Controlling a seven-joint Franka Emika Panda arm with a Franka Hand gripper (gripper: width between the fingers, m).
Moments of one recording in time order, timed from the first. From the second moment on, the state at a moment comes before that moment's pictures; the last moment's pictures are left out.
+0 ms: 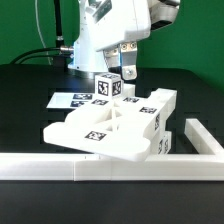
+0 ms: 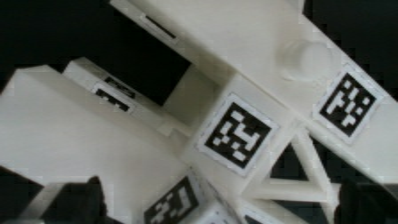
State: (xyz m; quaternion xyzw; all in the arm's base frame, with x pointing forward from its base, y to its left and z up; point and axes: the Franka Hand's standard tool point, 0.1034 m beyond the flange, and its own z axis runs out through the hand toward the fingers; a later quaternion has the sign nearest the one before) arm 0.610 0.002 0.124 -0.79 0.60 -0.04 0.13
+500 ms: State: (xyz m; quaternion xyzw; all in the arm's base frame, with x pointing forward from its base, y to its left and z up) arm 0.611 0.001 0.124 -0.90 0.42 -0.07 0.10
